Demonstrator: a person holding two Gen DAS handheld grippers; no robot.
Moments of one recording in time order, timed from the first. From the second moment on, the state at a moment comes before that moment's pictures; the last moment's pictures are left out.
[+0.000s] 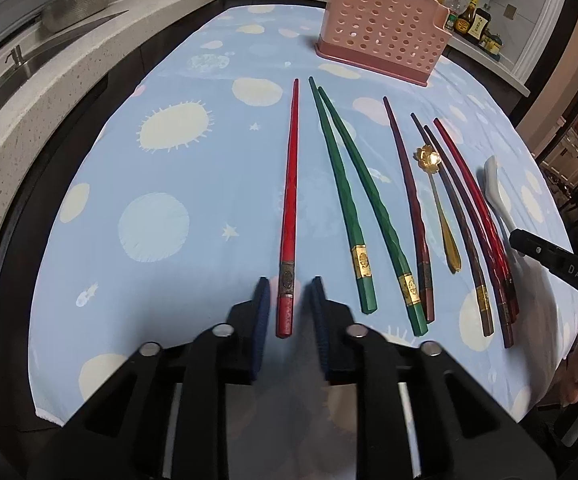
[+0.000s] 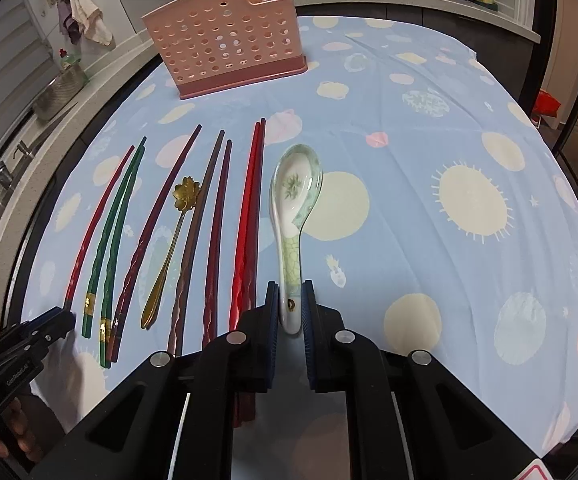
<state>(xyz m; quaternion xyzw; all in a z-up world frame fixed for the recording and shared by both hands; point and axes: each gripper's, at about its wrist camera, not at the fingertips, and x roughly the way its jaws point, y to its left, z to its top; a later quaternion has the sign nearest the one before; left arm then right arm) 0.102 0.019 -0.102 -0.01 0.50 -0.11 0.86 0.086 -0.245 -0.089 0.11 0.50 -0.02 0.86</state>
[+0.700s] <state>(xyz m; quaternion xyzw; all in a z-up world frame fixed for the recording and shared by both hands) 0.120 0.035 -0.002 -0.06 0.40 -0.13 0.90 0.088 -0.248 -0.022 0.12 0.43 -0.01 0.89</state>
